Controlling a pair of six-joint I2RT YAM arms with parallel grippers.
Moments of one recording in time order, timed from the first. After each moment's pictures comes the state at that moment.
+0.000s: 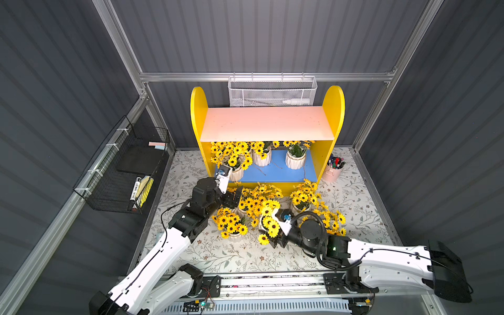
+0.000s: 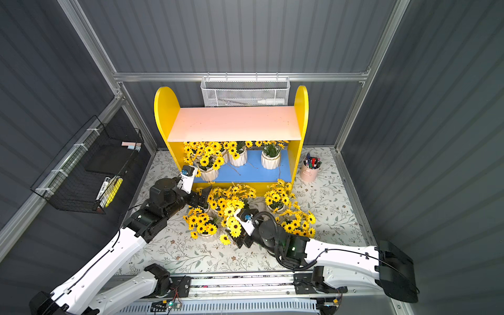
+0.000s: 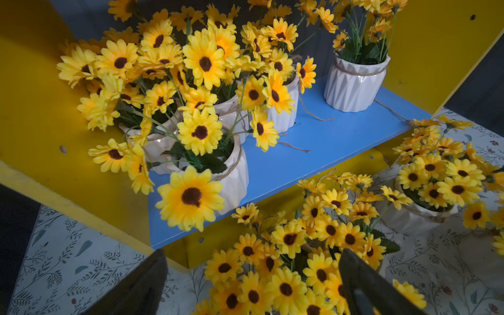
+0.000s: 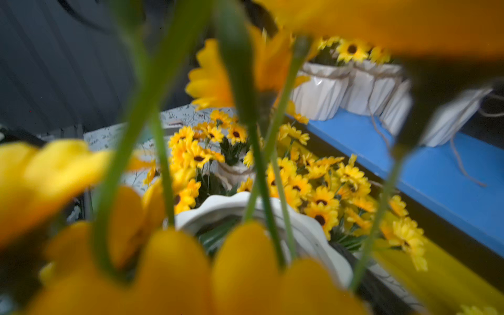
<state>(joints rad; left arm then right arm) -0.46 0.94 0.85 -0.30 -0.08 0.04 1.22 1.09 0.47 0.33 0.26 0.01</state>
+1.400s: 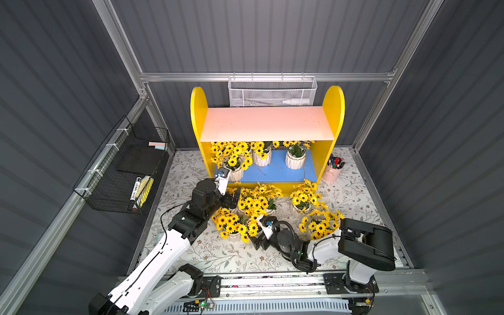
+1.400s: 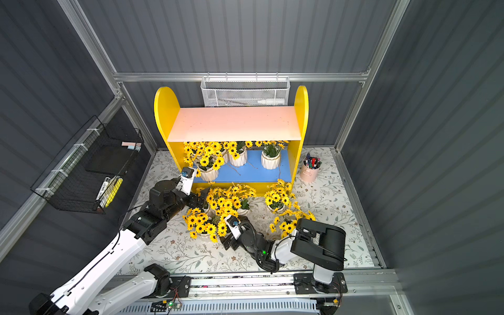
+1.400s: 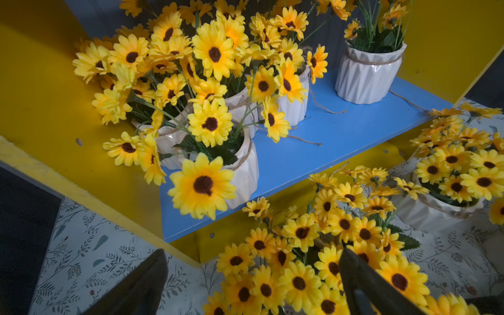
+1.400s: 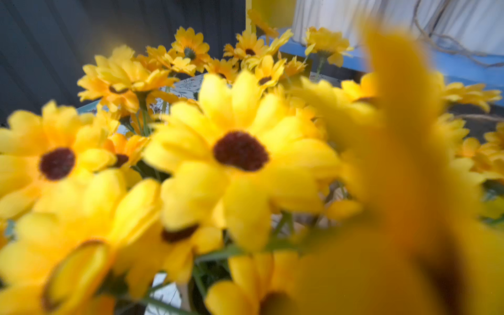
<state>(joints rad) -0.46 0.93 0.83 -0.29 -0.12 0.07 1.22 1.70 0.46 0.97 0.35 0.09</state>
